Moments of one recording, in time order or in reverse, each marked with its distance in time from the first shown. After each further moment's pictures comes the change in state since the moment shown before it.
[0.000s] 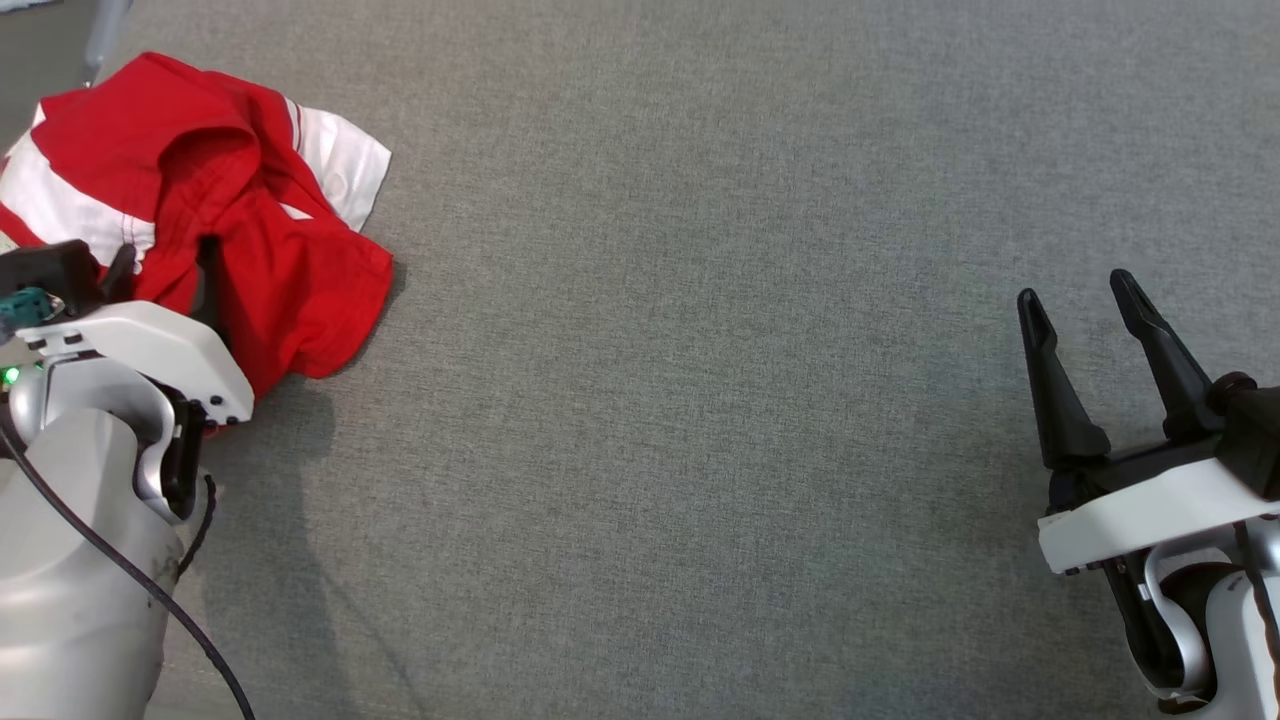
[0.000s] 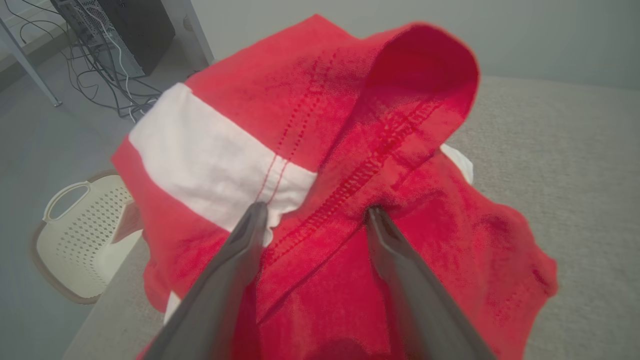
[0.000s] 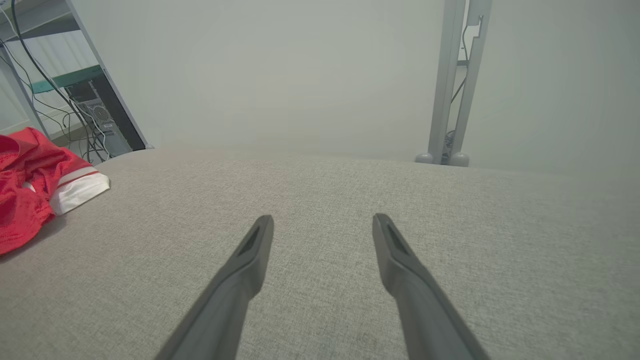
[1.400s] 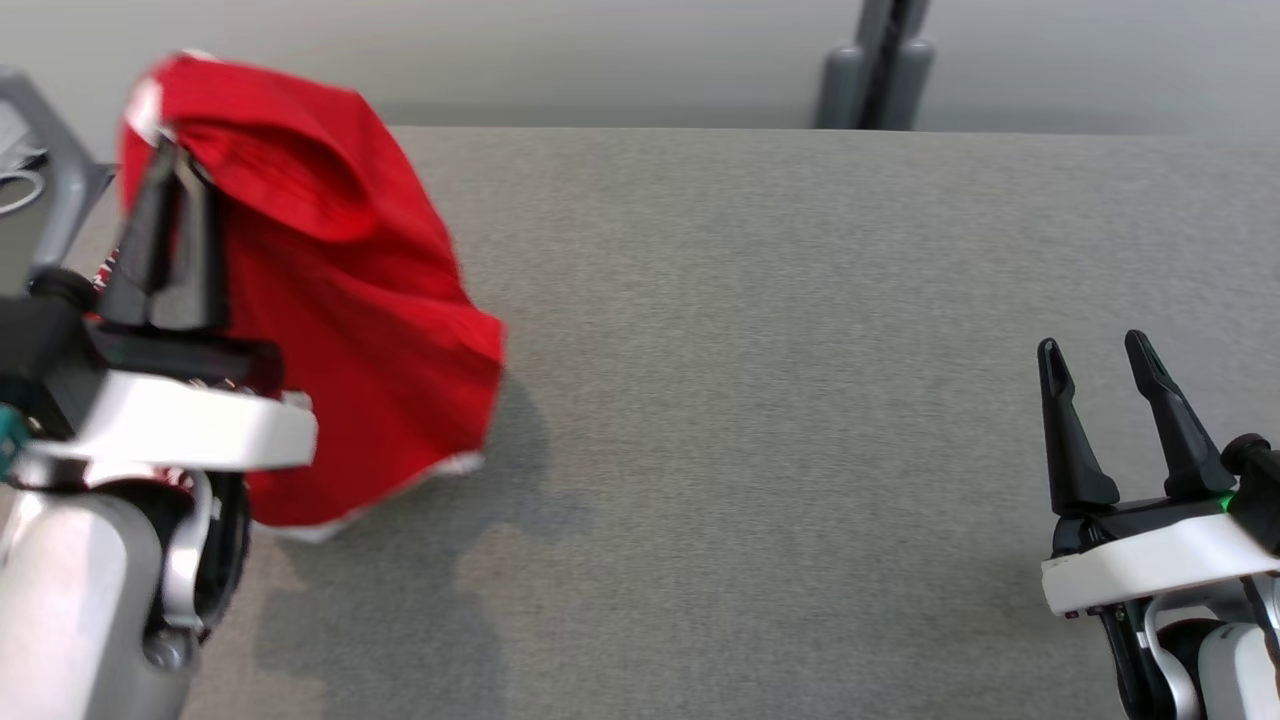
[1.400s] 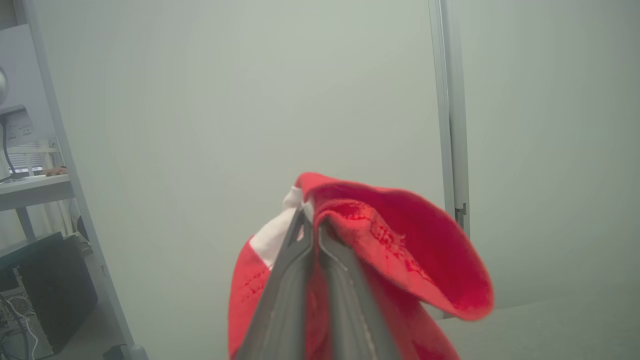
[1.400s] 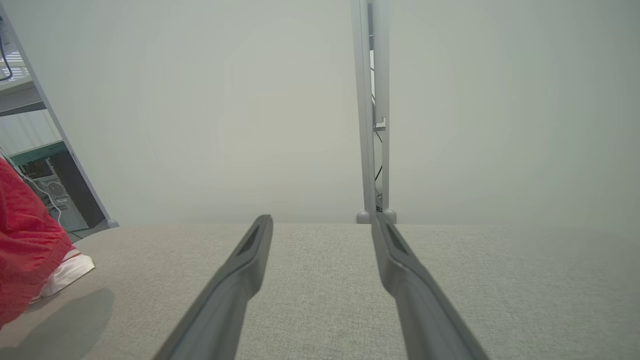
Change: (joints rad) left arm 0.315 0.133 -0.016 -1.060 0.111 0.214 0.061; right arm 0.075 0.064 -0.058 0.038 0.032 0.000 -0.072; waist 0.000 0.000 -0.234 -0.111
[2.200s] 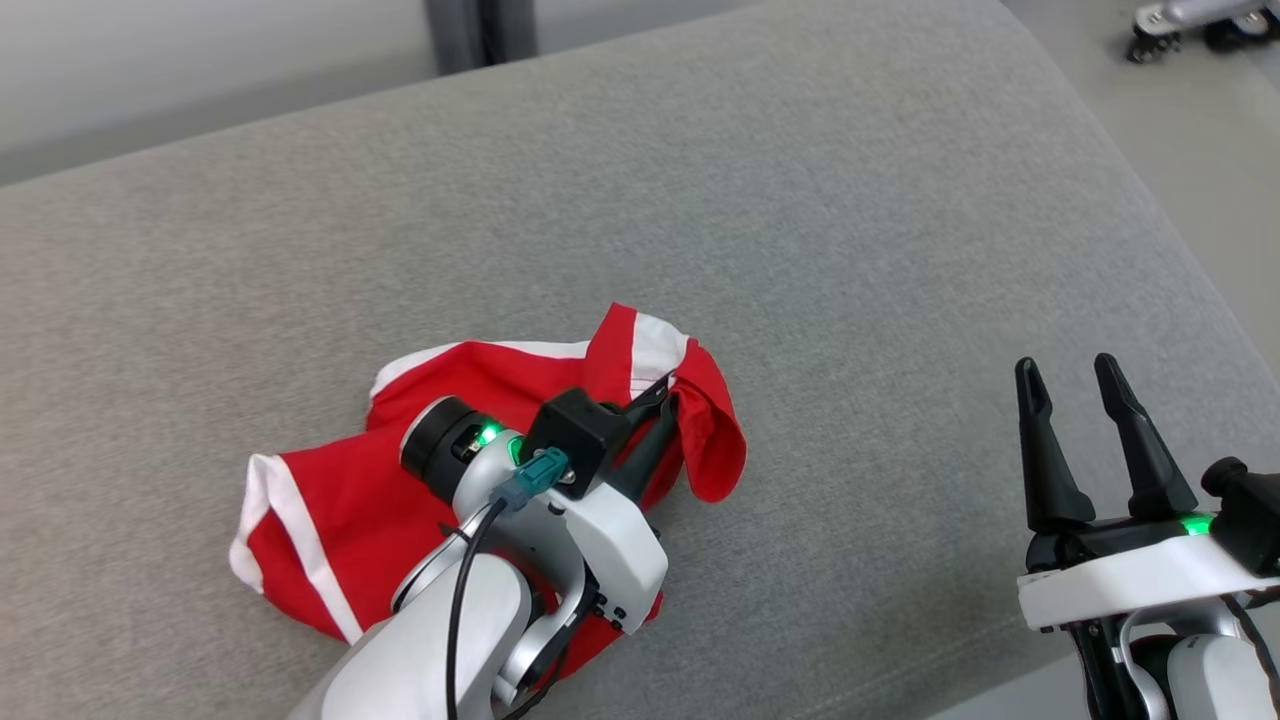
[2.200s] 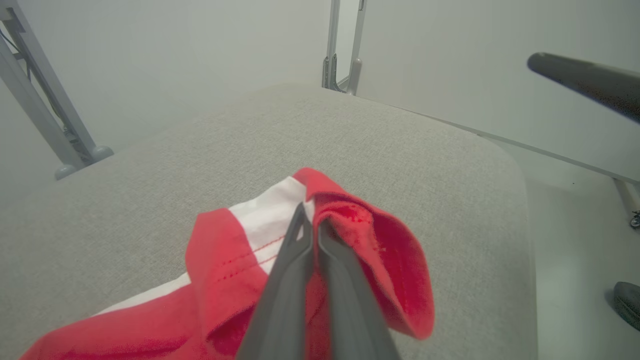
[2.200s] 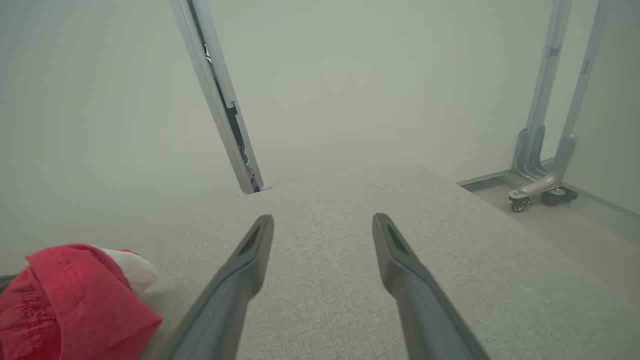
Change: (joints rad) left arm -0.056 -0.271 -0.468 0.353 0.017 -0.203 0.106; right arm 0.008 0.004 0.041 0.067 0.105 0.000 -0.079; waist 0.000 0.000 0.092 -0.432
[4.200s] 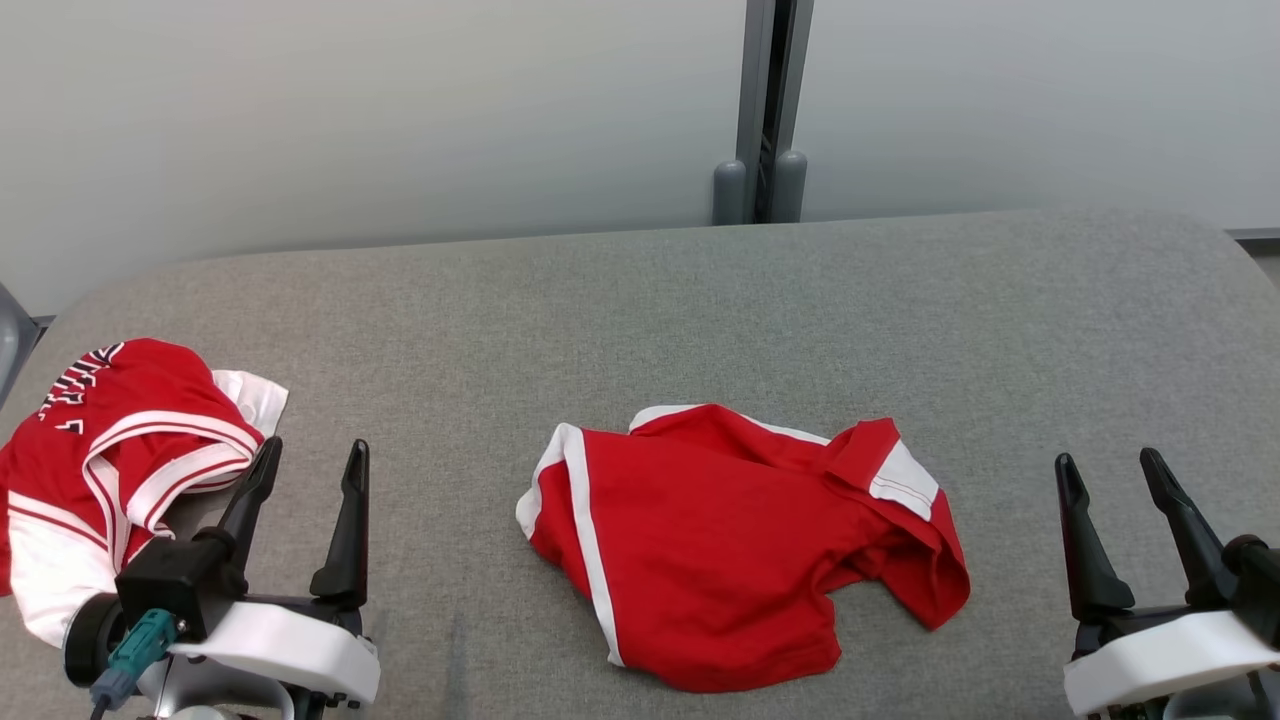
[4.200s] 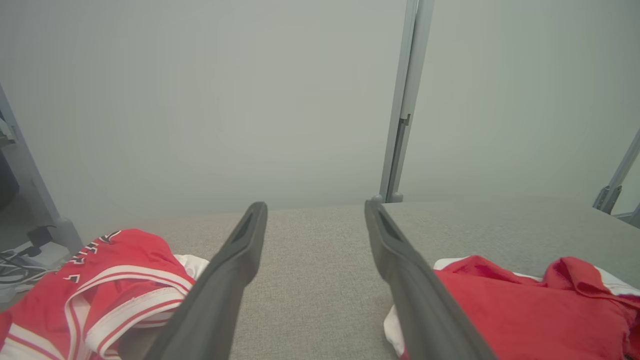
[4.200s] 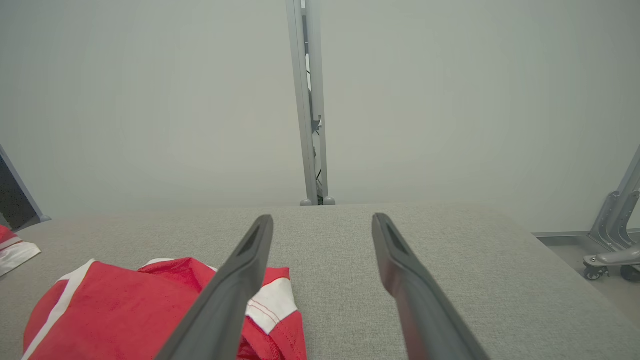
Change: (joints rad) left arm 0.396 0.251 0.343 -0.172 -0.181 0.197 -0.244; right arm 0.158 0.002 -0.086 -0.075 -0.149 0.000 0.096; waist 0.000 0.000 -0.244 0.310
